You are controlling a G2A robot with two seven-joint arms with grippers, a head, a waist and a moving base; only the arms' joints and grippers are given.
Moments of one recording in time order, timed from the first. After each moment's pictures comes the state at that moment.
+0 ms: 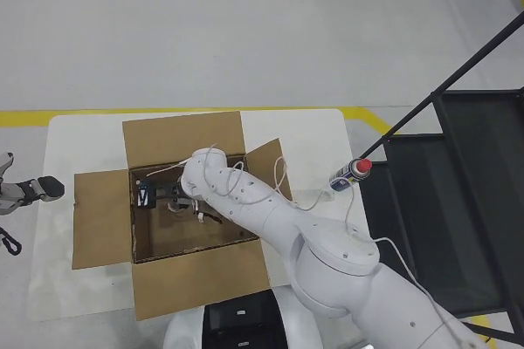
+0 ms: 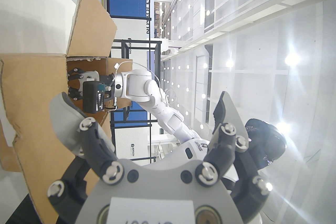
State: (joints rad) left arm 1.22 -0.79 -1.73 -1.13 -0.84 -0.13 -1.40; right arm -0.38 -1.95 0.34 -0.33 -1.25 -0.67 0.42
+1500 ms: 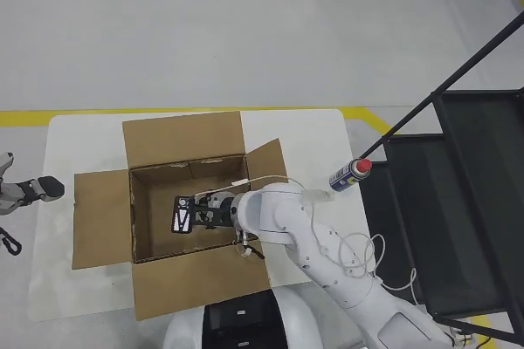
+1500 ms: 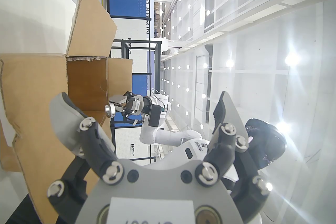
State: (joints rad) left arm 1.22 -0.79 -1.73 -1.13 -0.84 -0.13 -1.40; right arm -1.09 -1.48 0.90 -1.73 -1.46 -0.72 0.83
